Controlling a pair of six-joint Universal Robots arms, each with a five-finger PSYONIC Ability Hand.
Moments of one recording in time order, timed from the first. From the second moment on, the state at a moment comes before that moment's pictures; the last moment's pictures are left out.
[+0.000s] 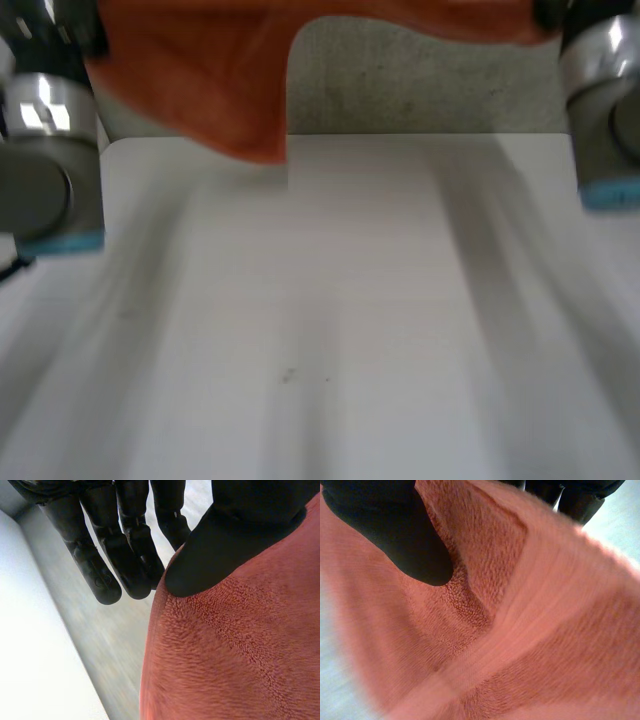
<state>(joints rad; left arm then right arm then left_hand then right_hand) 4.42 -1.89 -1.45 4.08 -1.61 3.50 1.87 -1.14 1.06 -0.48 1.52 2.61 1.19 1.22 1.22 1.22 1.04 0.98 1.18 1.18 1.19 0.99</state>
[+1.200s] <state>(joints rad) 4.48 -1.99 -1.94 3.85 -1.51 3.53 1.60 -1.12 1.74 -0.22 1.31 3.13 0.81 0.84 0.84 0.84 0.66 0.98 1.18 1.18 1.19 0.99</state>
